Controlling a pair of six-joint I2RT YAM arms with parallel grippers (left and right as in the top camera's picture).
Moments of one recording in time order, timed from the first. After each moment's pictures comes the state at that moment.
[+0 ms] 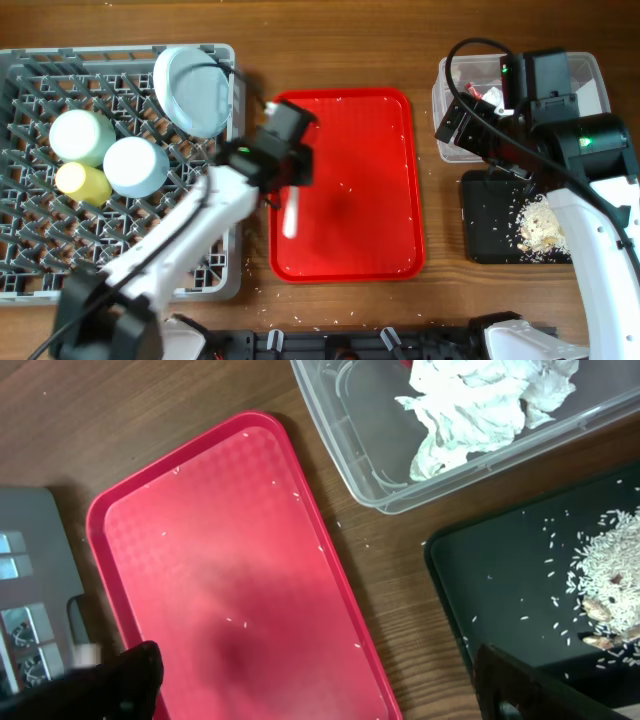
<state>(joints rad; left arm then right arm) -0.51 1.52 1.12 -0.71 -0.04 -0.45 0.18 1.34 1.51 -1.24 0.04 0.59</state>
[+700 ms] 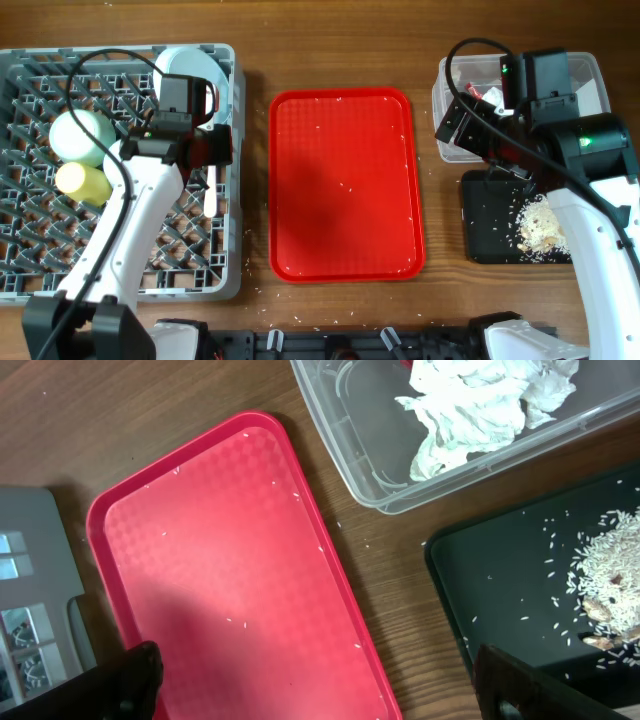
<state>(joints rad) -0.12 1.48 1.12 -0.75 -0.07 -0.12 0.18 1.34 1.51 -1.24 0.04 0.59</state>
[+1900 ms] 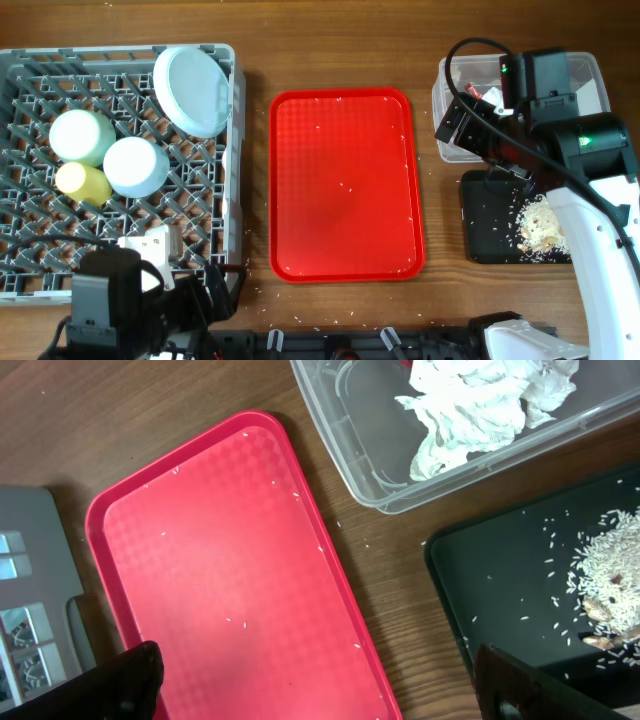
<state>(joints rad) -0.12 0.56 1.06 -1.49 0.34 -0.48 0.18 1.35 1.51 -1.24 0.04 0.59</state>
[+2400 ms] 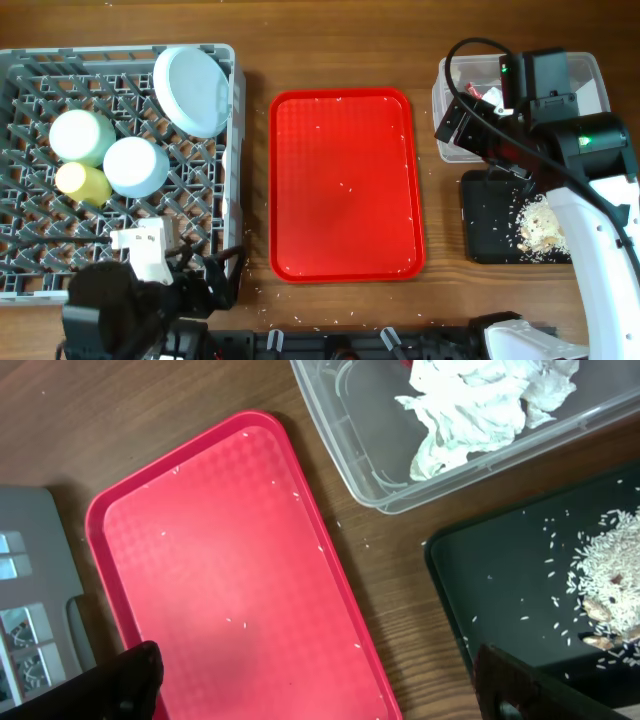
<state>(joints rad) -0.14 0.43 0.96 -1.20 0.31 -0.41 0.18 1.35 1.51 -1.24 0.04 0.59</state>
